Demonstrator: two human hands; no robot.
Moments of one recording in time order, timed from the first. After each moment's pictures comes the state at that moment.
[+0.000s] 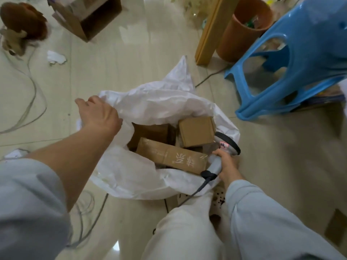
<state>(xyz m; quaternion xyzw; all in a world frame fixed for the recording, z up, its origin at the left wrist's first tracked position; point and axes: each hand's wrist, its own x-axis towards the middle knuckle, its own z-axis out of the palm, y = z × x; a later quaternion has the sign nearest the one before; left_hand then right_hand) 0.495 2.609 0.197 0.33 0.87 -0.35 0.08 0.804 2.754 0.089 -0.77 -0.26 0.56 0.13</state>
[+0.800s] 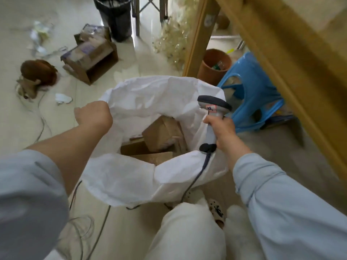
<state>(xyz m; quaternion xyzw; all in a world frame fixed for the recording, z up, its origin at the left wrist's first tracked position) 0.491 2.609 0.297 0.27 0.96 -0.03 0.09 0.744 2.772 0.301 -0.64 -0.50 0.54 0.22</state>
